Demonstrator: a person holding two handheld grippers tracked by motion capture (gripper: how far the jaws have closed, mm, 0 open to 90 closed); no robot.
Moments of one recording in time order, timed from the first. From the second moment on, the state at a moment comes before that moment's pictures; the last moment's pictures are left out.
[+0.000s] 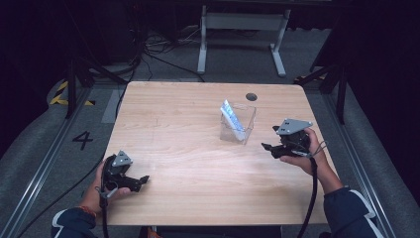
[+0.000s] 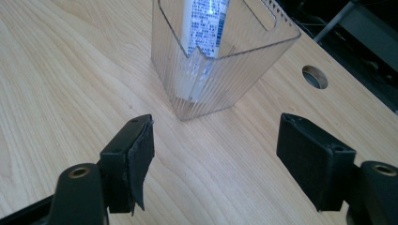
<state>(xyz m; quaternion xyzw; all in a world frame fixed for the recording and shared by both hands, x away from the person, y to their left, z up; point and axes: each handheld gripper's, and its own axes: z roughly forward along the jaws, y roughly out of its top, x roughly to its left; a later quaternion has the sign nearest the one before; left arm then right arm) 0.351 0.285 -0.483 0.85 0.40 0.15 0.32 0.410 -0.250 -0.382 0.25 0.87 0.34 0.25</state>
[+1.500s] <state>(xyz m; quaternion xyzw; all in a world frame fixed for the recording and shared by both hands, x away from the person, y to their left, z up) 0.351 0.285 -0.483 0.85 0.40 0.15 0.32 0.356 -0.338 -0.460 0.34 0.85 0.32 0.23</state>
